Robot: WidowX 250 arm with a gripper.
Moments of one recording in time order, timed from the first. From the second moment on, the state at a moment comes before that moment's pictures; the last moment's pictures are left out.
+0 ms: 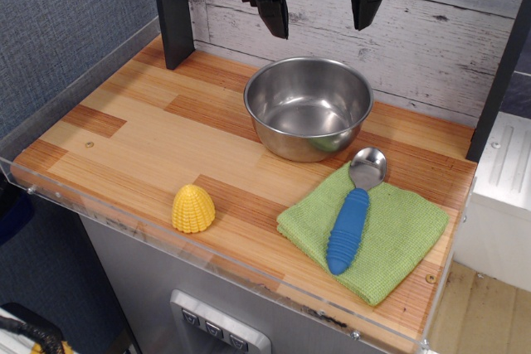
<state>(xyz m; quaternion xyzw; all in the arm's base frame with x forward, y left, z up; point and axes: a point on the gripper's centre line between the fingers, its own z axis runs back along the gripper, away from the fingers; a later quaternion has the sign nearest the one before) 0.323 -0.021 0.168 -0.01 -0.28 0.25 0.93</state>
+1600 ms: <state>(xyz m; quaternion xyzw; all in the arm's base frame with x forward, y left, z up) 0.313 0.041 0.091 0.03 -0.18 0.45 0.87</state>
